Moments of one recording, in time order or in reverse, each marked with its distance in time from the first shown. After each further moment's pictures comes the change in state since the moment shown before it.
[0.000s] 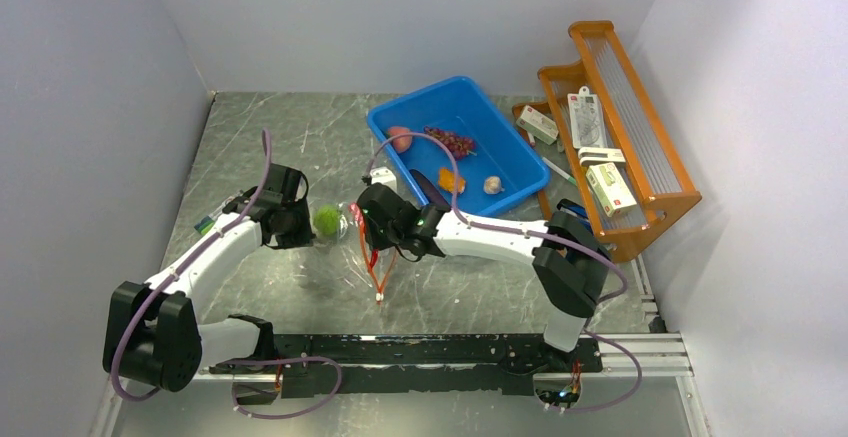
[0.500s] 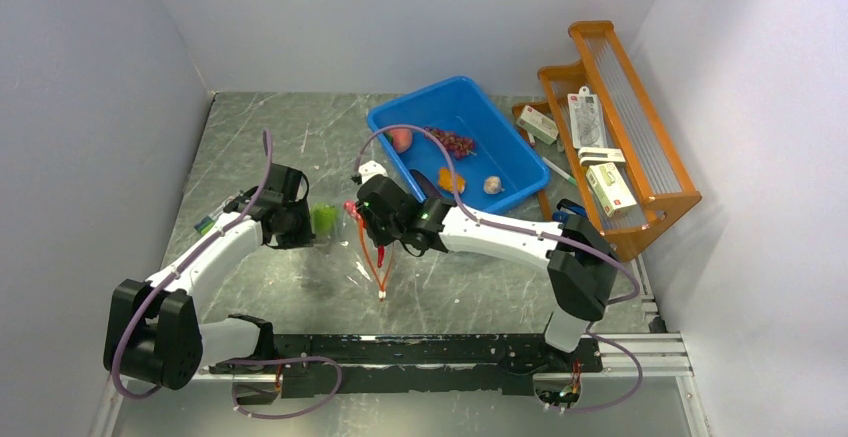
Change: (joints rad) left arm 0.000 0.011 0.000 0.000 0.000 0.000; right arm 0.000 -0.055 0.055 -0.066 -0.037 -0.223
